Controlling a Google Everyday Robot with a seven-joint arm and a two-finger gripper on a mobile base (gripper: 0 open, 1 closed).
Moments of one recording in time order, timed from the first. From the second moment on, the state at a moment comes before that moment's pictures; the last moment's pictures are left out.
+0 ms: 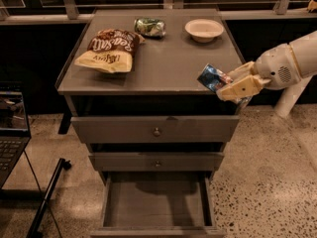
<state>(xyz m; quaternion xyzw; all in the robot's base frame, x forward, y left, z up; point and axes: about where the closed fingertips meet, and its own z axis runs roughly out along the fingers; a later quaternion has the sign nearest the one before) 0.538 -0.189 0.890 -0.47 0.77 0.30 0.32</state>
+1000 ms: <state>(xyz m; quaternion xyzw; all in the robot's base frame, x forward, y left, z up) 0.497 -0.209 0.751 -0.40 0.79 0.29 0.37</state>
